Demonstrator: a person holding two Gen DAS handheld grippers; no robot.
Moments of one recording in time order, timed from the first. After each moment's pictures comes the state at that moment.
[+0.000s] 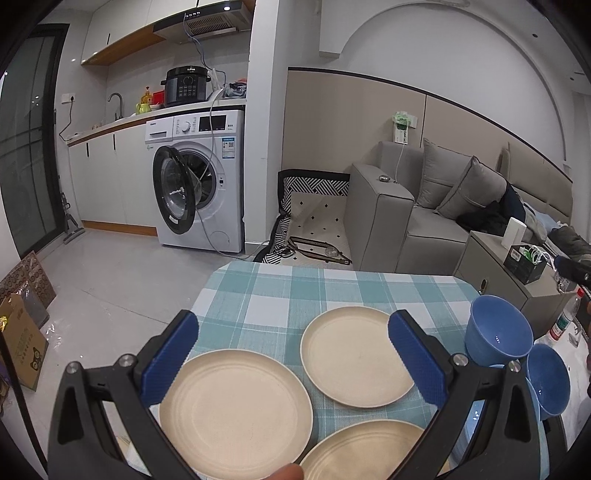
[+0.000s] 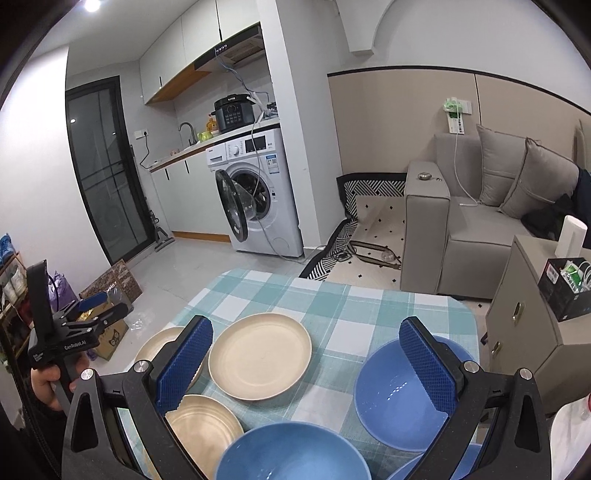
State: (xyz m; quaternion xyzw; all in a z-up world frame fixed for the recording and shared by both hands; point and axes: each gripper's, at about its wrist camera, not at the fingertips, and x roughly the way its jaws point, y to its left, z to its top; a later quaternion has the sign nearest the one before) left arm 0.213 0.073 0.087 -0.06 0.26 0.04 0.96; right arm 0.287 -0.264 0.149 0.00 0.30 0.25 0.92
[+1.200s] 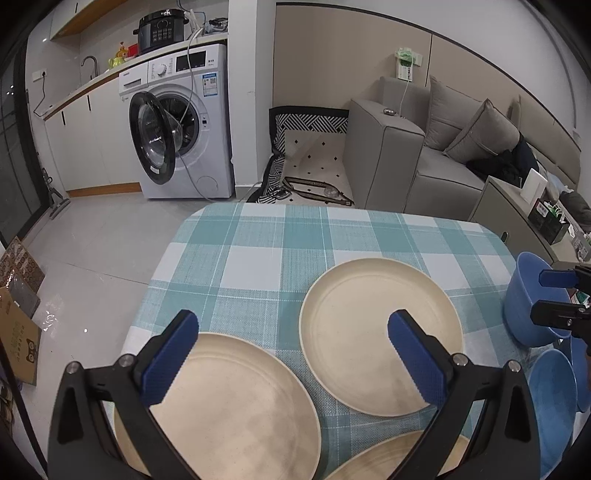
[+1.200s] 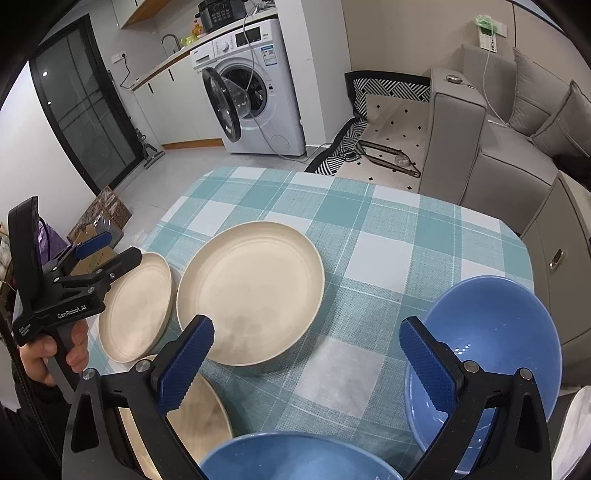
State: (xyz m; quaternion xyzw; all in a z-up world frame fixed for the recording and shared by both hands) left arm 0.310 0.069 0.007 -0.05 0.38 0.02 0.93; right arm 0.377 -0.183 0.034 -0.05 0.48 0.24 0.84
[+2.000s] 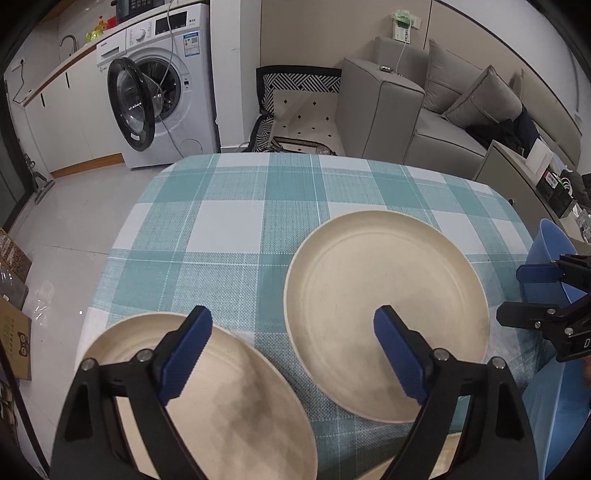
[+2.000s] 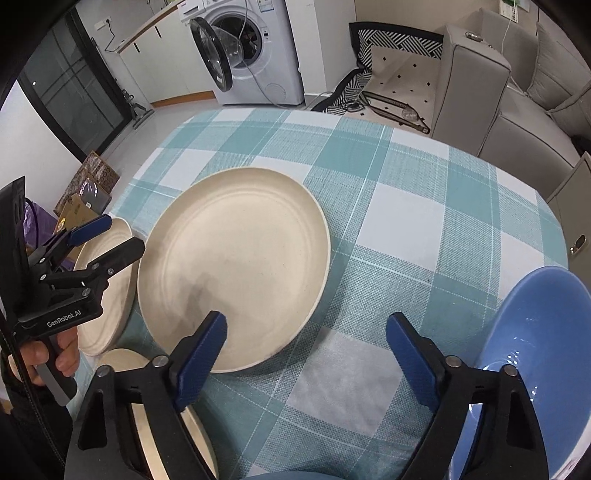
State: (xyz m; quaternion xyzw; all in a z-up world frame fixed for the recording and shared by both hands) left arm 0.343 0.059 -0.045 -0.04 0.44 0.00 0.90; right arm 0.417 -0.153 -0.035 -0.08 0.56 0.23 0.79
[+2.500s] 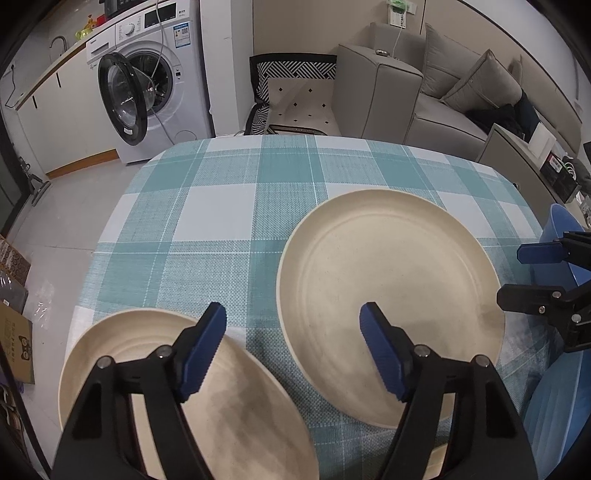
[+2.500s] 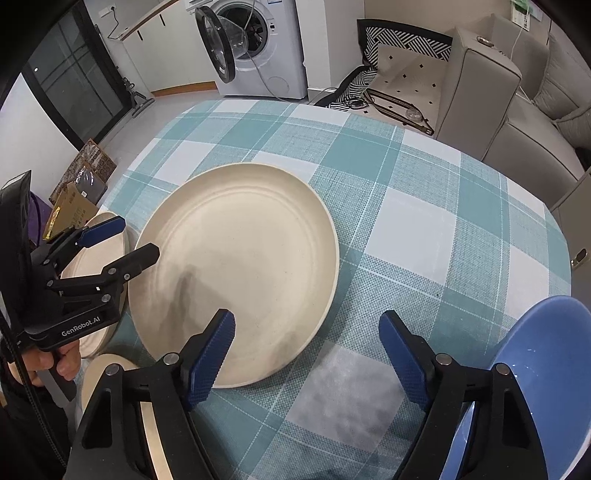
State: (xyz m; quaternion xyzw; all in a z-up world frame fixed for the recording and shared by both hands) left arm 0.350 0.054 -0.063 -0.03 0.46 -0.01 0.89; right arm 0.424 -0.137 -0.041 -0.10 0.56 0.23 0.79
